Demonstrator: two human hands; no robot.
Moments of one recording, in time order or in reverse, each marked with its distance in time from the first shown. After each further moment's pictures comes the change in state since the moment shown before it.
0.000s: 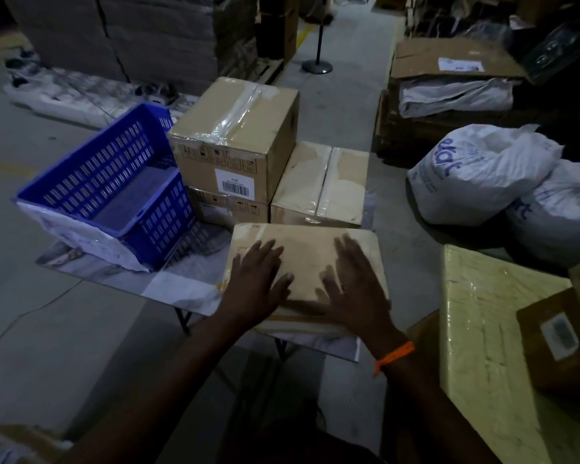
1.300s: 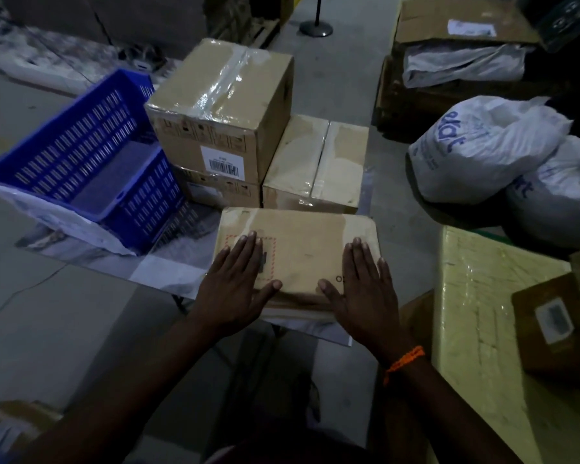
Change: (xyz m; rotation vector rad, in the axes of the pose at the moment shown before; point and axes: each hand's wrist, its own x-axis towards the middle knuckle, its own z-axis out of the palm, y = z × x) left_hand -0.020 -0.022 0.010 0.336 -0.123 0.031; right_hand -0.023 0.034 0.005 -0.493 -0.187 0.055
